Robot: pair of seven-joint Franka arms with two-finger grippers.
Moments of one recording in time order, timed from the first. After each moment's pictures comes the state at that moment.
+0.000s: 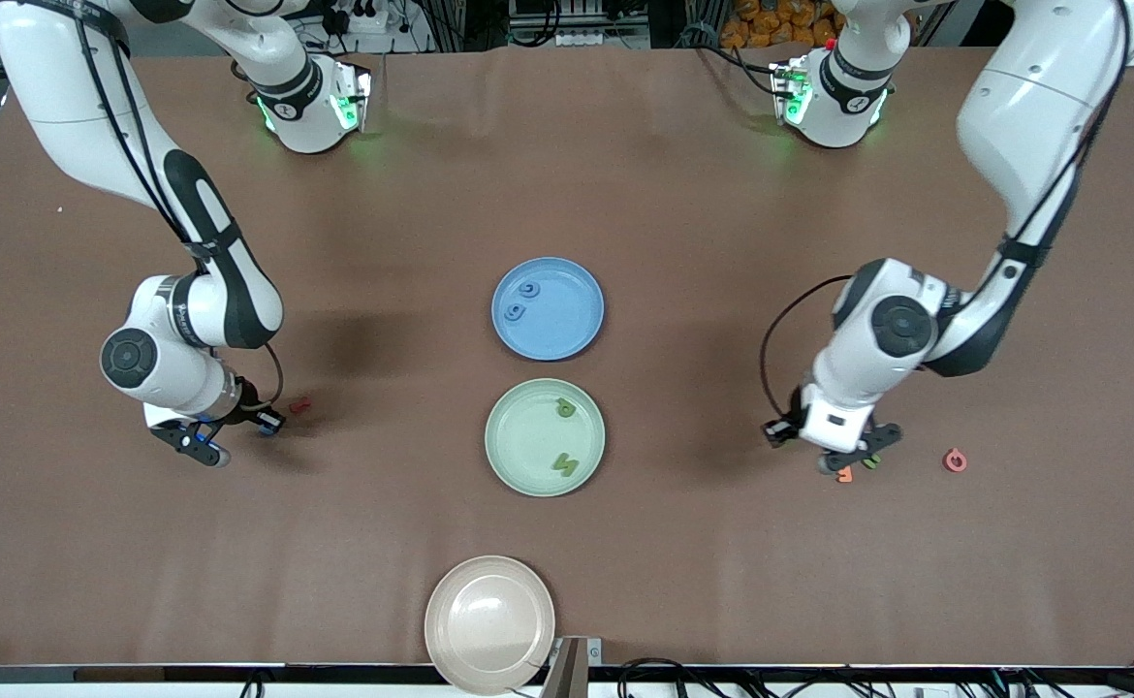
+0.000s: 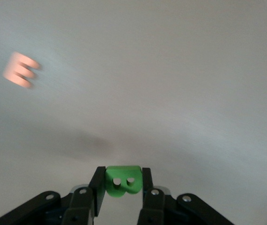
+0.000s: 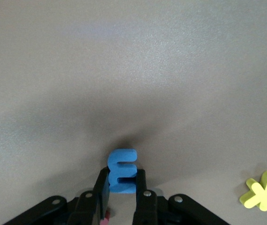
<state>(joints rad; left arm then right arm) 0.15 0.65 -0.52 -1.80 0.43 2.52 -1.02 0.04 0.59 -0.04 -1.93 0.04 2.50 0.46</state>
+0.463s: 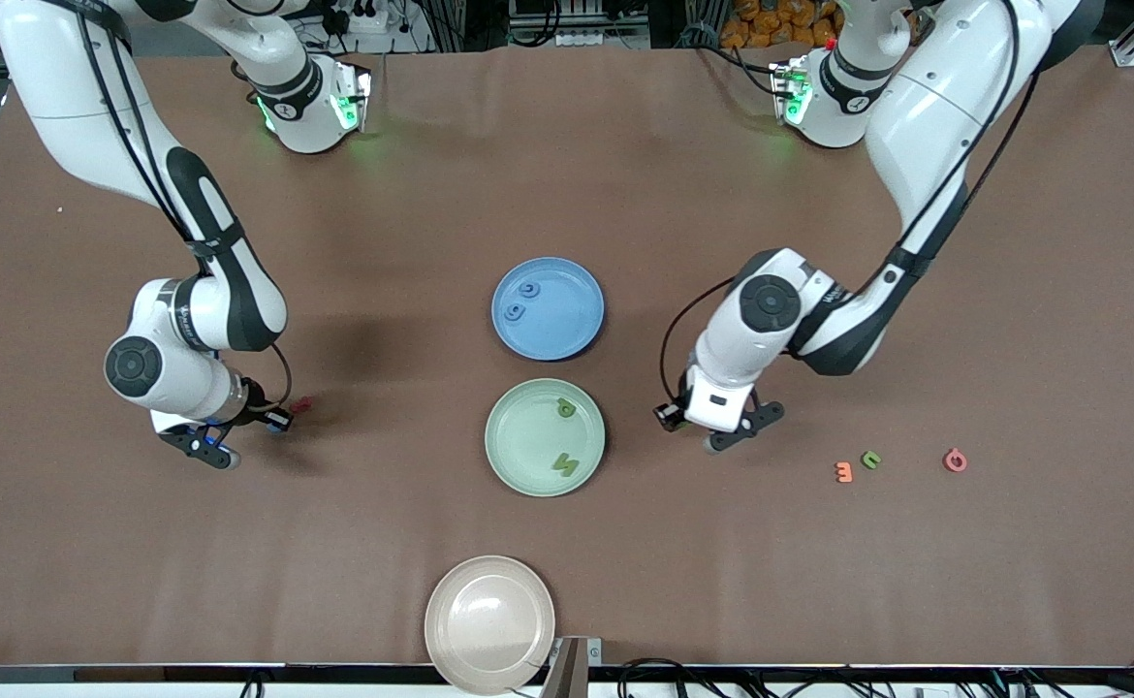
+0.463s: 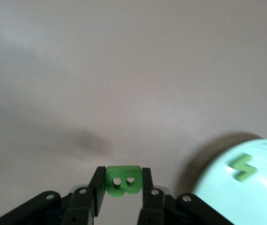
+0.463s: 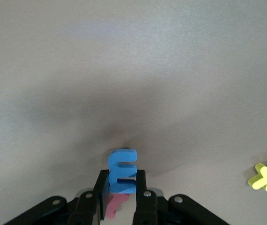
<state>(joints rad) -0.08 0.73 -0.51 -1.69 0.43 2.52 -1.27 0.06 0.59 -0.02 -1.87 0.04 2.38 0.45</state>
